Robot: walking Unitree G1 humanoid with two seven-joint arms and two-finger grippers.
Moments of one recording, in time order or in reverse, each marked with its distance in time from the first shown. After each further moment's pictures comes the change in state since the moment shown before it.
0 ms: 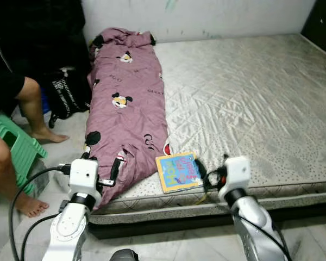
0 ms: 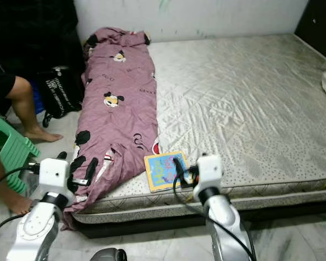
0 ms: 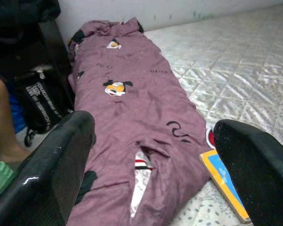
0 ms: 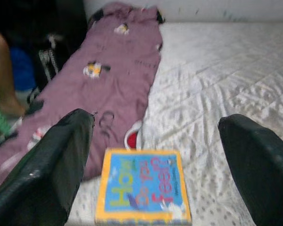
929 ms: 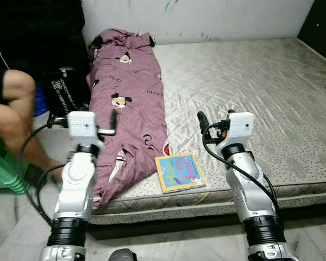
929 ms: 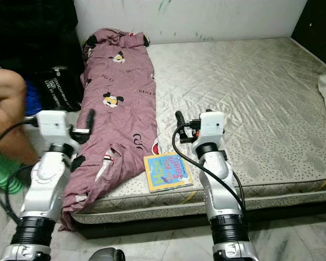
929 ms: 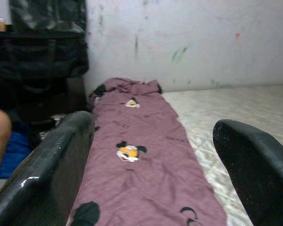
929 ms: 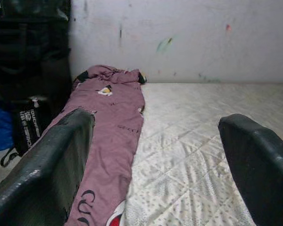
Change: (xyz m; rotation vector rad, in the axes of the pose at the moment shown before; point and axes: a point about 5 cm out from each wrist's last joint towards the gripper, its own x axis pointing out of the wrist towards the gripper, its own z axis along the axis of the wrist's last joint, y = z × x) left arm 0.082 0.017 0.054 -0.073 -0.240 0.129; right arm 0.064 -0.010 0.060 -0.018 -0.216 -0.068
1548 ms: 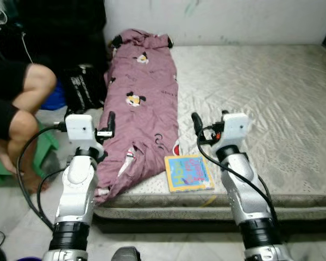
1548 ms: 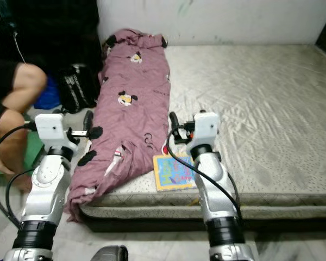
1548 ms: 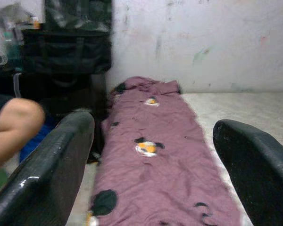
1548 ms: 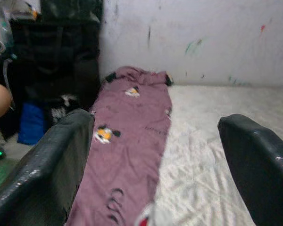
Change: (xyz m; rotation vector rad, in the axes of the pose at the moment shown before) left arm -0.006 -0.010 -0.003 -0.030 0.003 -0.015; right arm -0.005 0.006 -0.006 0.011 0.003 0.009
